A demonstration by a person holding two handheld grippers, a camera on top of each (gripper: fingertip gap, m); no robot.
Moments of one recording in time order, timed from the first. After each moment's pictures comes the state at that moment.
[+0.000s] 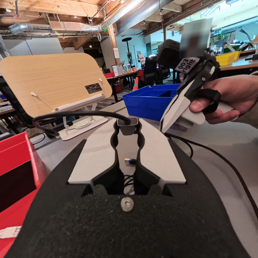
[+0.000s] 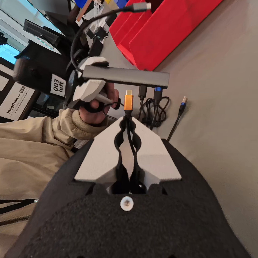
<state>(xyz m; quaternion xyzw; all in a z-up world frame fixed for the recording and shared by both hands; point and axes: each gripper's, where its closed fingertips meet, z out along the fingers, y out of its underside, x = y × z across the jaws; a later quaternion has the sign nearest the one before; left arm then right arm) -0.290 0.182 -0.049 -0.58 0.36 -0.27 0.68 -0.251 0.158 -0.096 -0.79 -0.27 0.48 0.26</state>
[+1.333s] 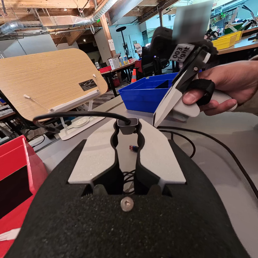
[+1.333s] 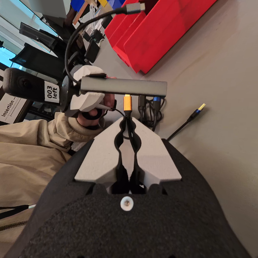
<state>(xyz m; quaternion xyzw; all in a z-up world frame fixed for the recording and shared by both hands) -0.279 0.176 -0.058 -0.57 0.40 -0.24 0.67 -0.247 0.164 -0.099 -0.80 -0.26 0.47 0.27</state>
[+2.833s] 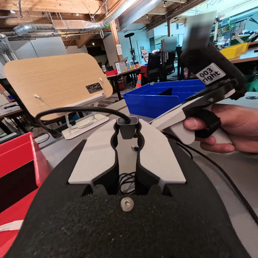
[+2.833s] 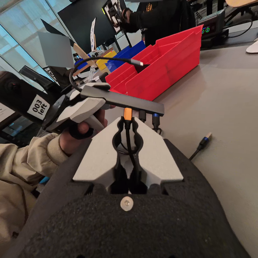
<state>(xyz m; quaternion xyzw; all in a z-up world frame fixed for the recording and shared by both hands) -0.286 0.171 -0.047 -0.58 0.37 -0.24 0.69 -0.269 0.171 -0.086 -0.73 -0.21 0.45 0.48</state>
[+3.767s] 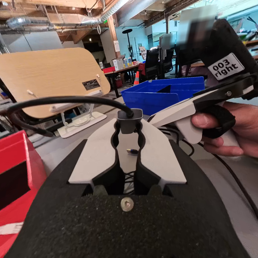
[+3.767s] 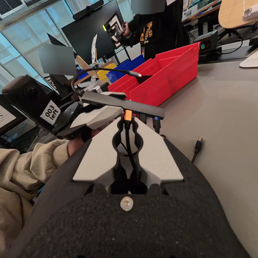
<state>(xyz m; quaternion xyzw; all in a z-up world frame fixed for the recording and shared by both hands) -0.280 0.175 -0.054 -0.59 0.37 -0.25 0.67 -0.275 0.166 -0.072 -0.71 -0.19 0.44 0.51</state>
